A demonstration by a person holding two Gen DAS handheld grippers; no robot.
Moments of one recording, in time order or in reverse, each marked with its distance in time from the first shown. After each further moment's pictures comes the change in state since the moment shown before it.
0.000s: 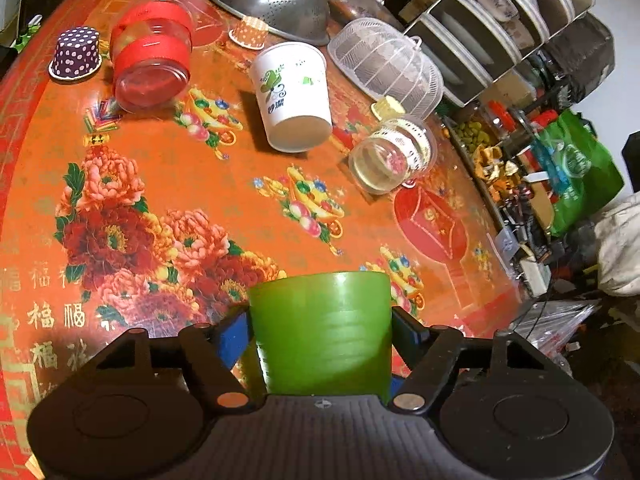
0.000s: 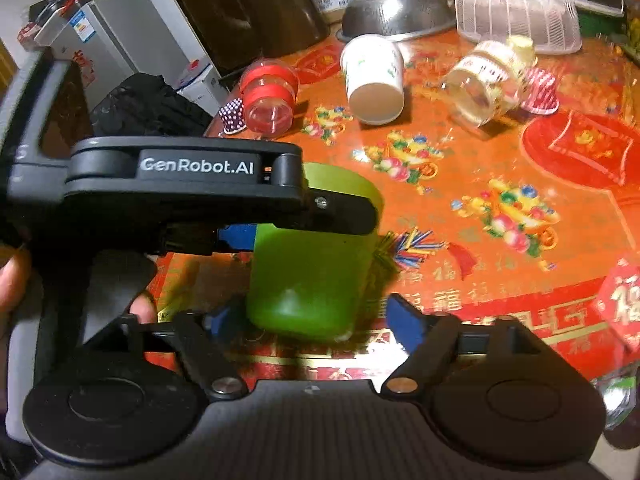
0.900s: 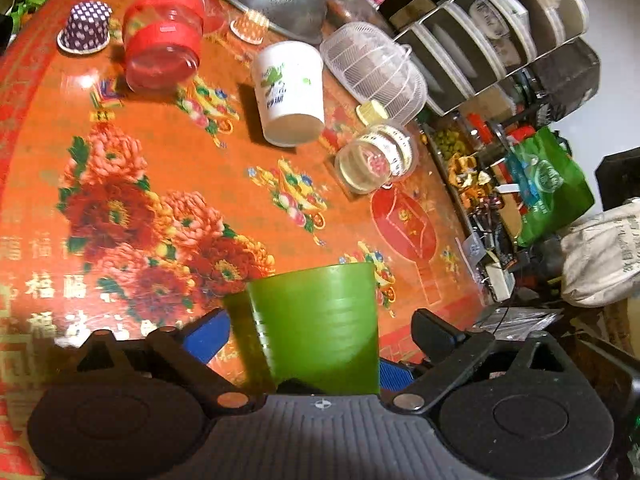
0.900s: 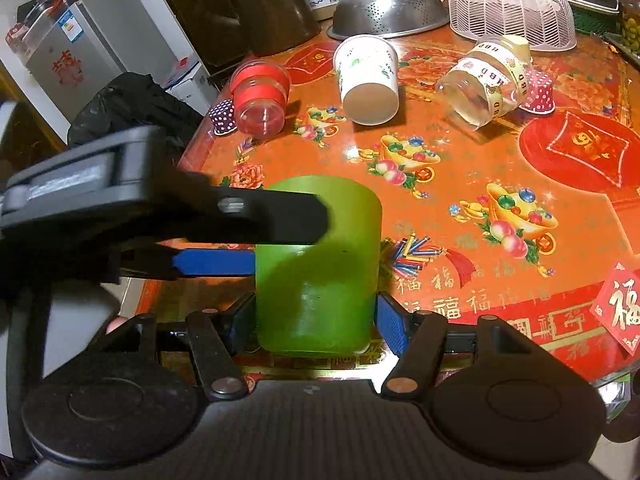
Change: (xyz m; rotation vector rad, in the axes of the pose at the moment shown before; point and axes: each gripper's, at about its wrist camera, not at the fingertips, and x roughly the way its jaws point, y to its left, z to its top) left arm -0.013 0.013 -0.006 -0.077 0.025 -0.097; right arm 0.012 0.001 0.011 0.023 0.028 -0.016
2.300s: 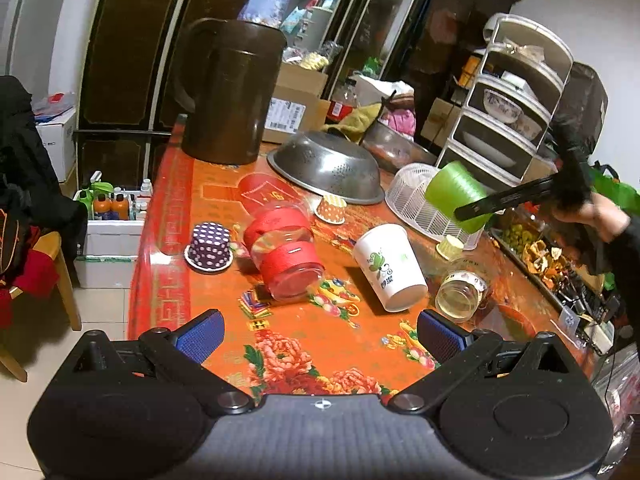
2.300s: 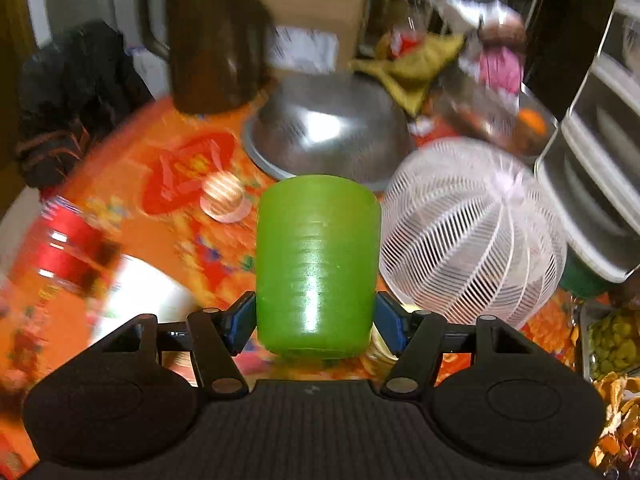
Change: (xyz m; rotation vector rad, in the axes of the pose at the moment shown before) left arm -0.095 0.017 0.020 0.269 -0.470 0.295; right arm 0.034 -0.077 0.244 -0.451 -0.004 -0.194
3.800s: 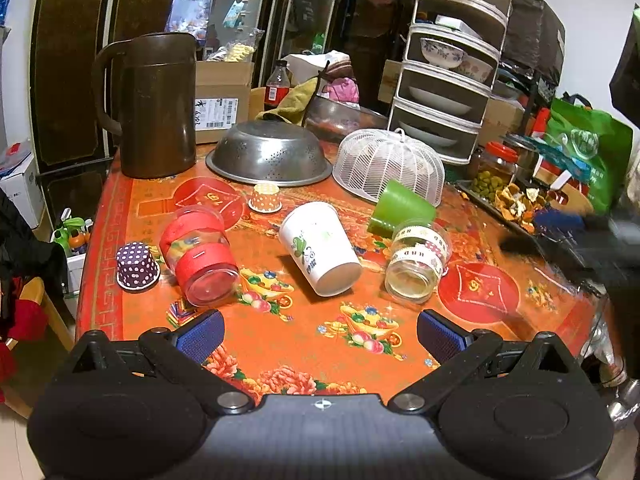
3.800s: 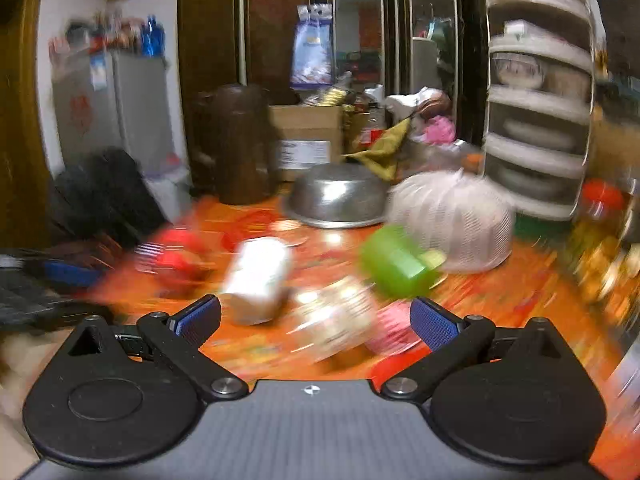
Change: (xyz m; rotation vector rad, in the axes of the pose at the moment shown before) left arm 0.020 -0.078 -0.003 0.197 0.058 -0.015; right arm -0.110 0.068 -0.158 0.156 -0.393 -0.103
